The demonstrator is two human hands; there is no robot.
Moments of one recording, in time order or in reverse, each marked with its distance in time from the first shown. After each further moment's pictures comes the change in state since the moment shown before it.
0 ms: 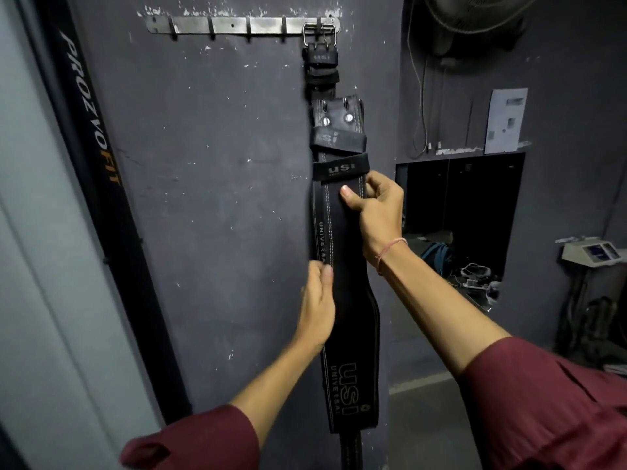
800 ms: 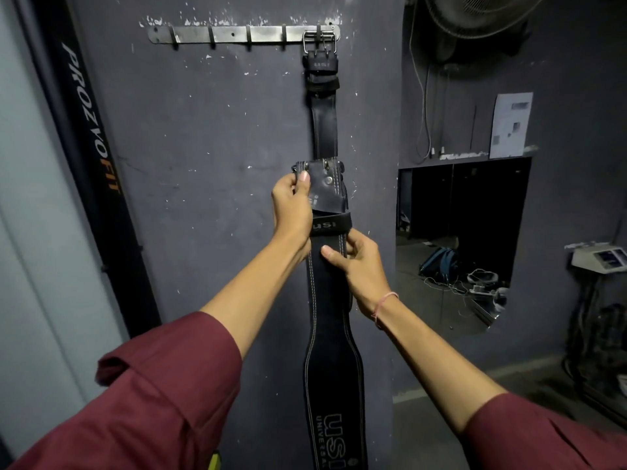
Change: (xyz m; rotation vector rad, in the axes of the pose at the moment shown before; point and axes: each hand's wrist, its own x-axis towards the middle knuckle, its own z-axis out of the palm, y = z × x) left_hand 0.129 0.087 -0.022 -0.389 0.244 -0.072; right_hand -0.045 0.043 -0.016 -0.020 -0.225 0.180
